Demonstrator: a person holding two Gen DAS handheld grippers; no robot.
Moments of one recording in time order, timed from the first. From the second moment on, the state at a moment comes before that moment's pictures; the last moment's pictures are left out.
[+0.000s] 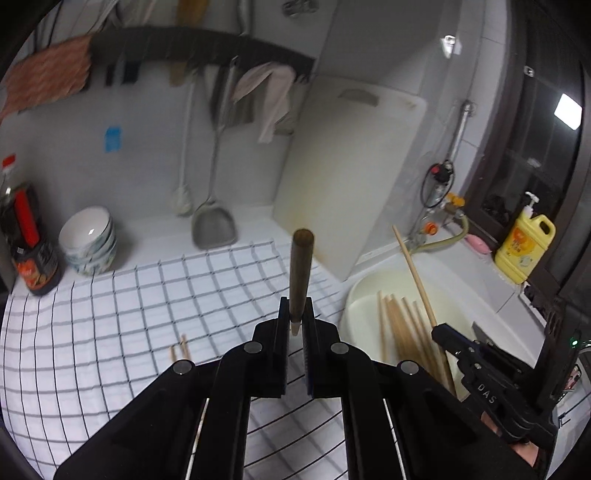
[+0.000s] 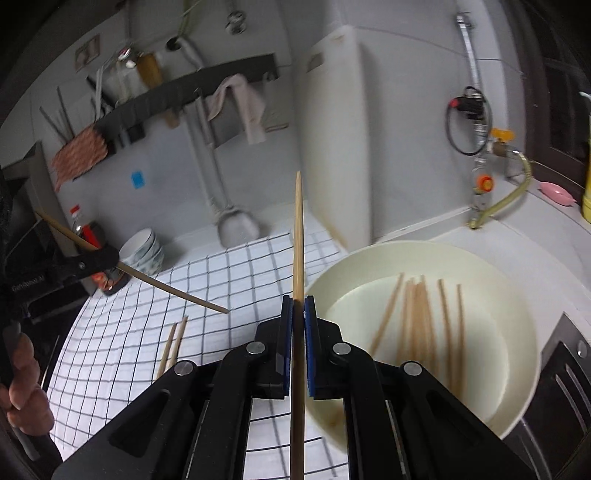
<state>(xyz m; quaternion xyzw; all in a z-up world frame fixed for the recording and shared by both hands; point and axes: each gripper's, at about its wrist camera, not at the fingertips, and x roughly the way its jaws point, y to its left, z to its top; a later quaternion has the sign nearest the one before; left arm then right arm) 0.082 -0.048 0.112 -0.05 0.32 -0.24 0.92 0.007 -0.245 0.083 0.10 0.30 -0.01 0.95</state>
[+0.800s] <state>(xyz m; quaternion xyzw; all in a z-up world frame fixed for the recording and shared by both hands) 0.122 -0.239 0.046 0.04 0.37 -0.32 0.87 0.014 -0.356 0.031 0.17 0.38 -0.12 0.90</state>
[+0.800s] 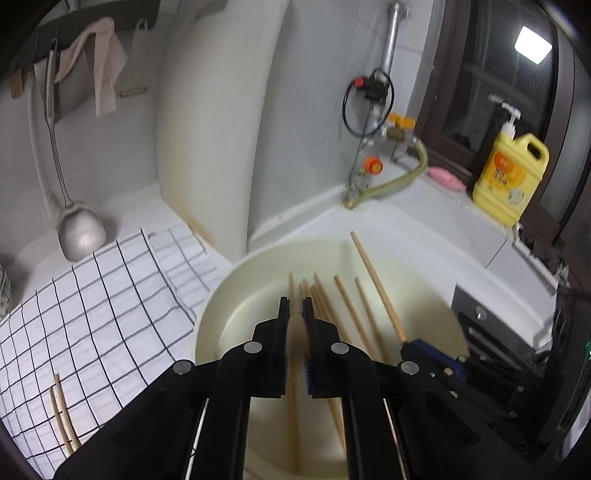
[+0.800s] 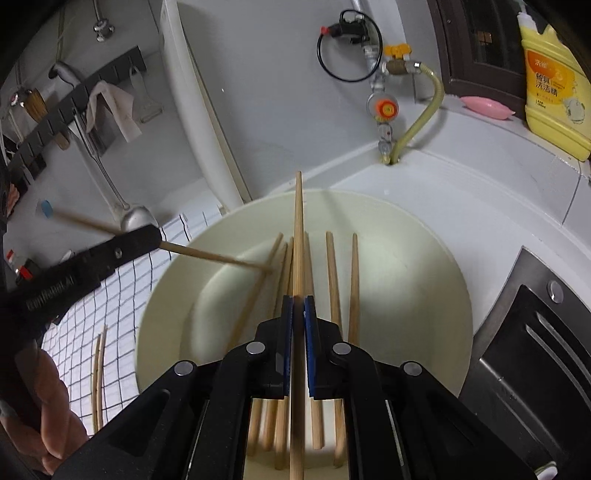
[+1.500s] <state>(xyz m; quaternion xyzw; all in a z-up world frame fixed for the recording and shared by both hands) 0.119 -0.177 0.049 0.03 0.37 -0.23 0.90 0.010 -0.350 0.041 0.17 0.38 -0.12 0.90</state>
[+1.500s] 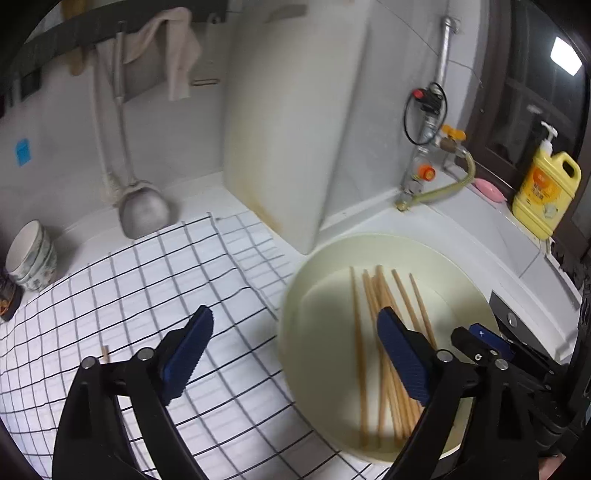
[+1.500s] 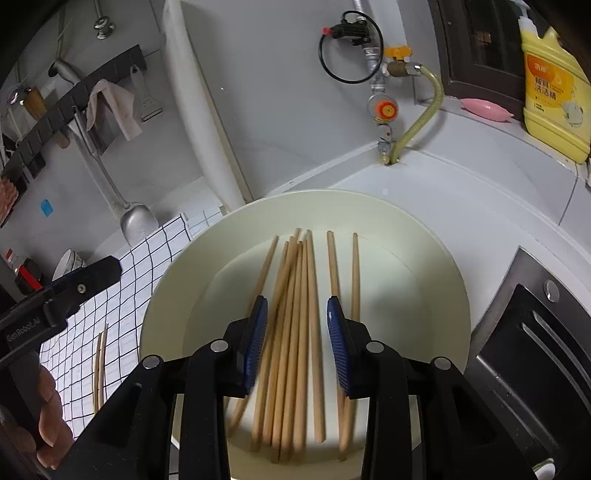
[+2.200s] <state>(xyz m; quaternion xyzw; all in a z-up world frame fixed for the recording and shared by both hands) 0.075 -0.008 0.020 0.02 0.38 -0.10 0.92 0.026 -0.209 0.043 0.07 0.38 0.02 0.92</state>
